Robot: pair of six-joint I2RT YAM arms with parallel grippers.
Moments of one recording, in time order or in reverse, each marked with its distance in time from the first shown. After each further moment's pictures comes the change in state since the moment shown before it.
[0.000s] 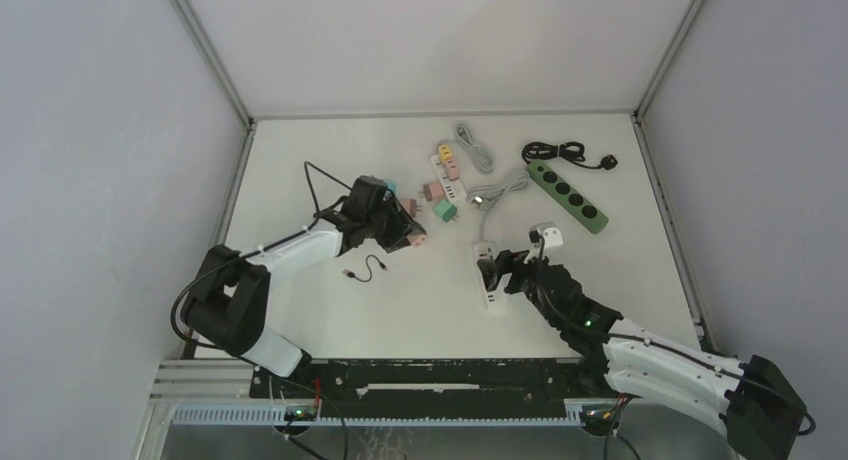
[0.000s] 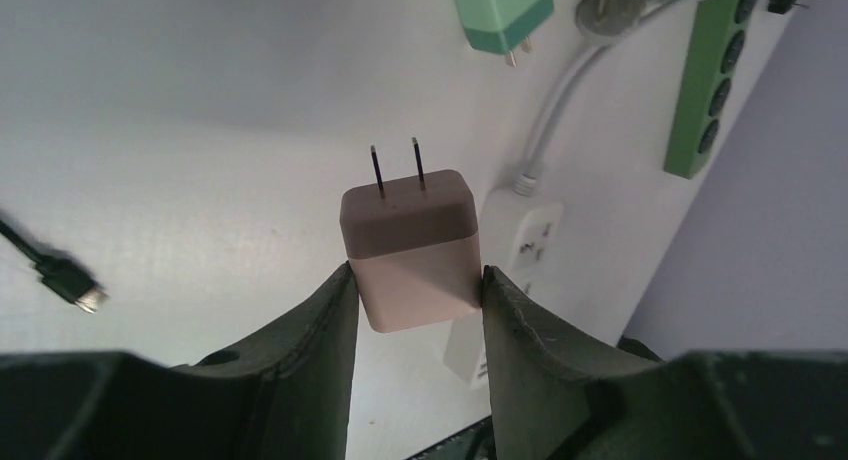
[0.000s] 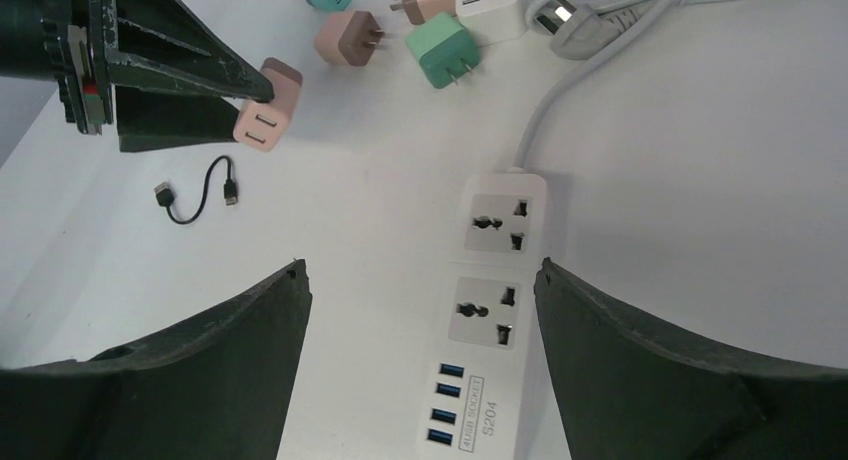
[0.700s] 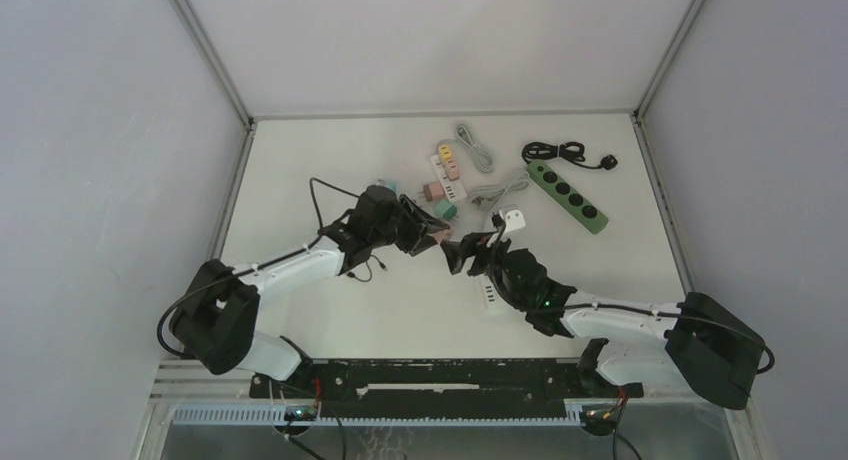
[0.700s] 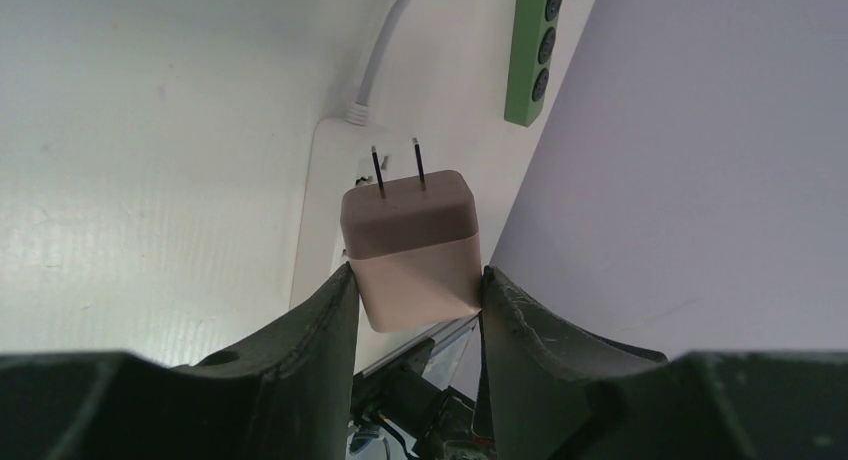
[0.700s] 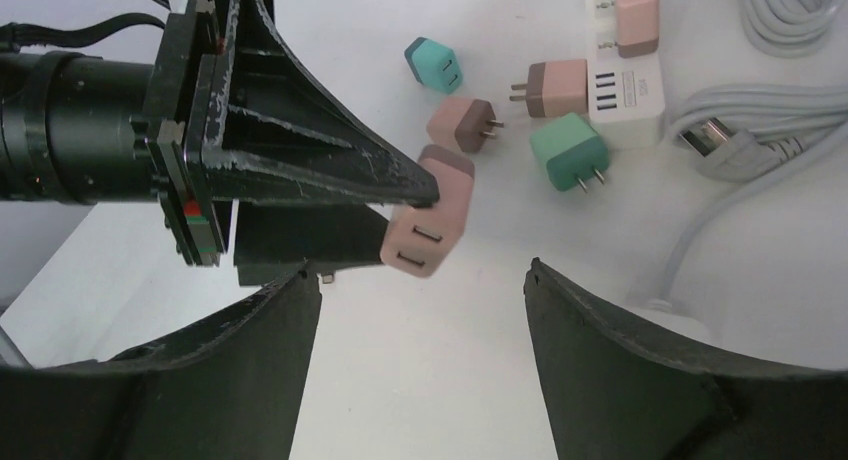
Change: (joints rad) left arm -0.133 -0.102 -0.094 0.235 0.040 -0.326; right arm 0.098 0.436 0.158 0.415 0.023 -0.037
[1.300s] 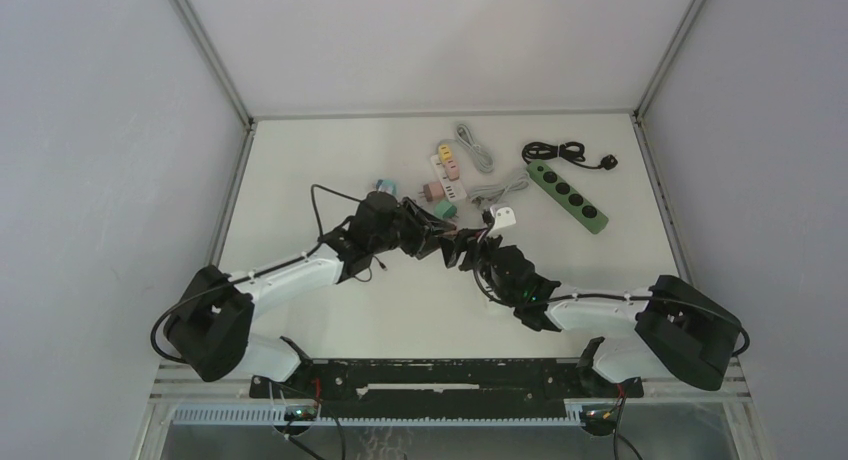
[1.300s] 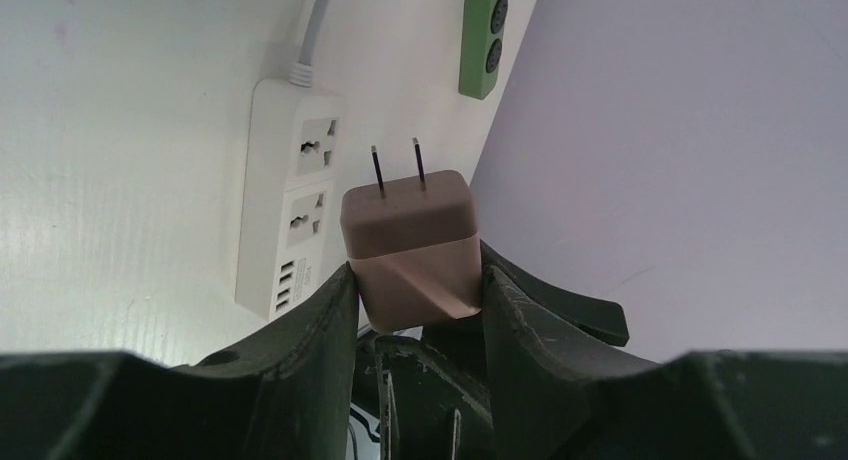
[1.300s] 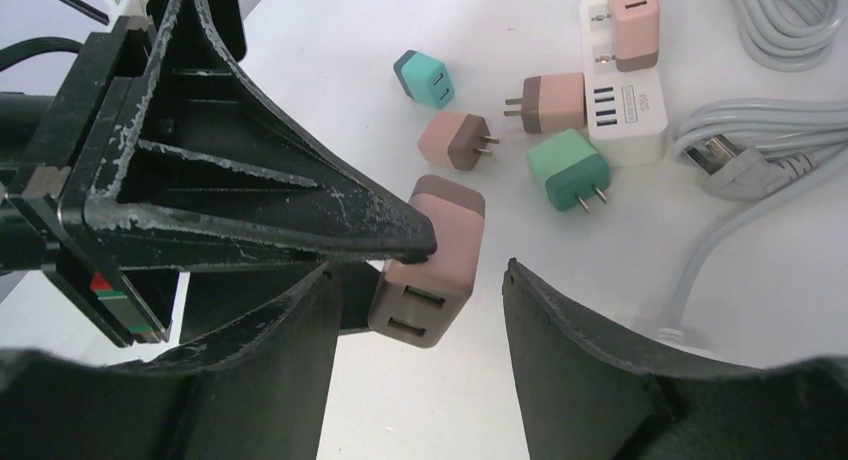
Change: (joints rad) left arm -0.050 -0.043 -0.045 0.091 0.000 -0.093; right arm 0.001 0.164 0.049 0.127 0.032 -0.019
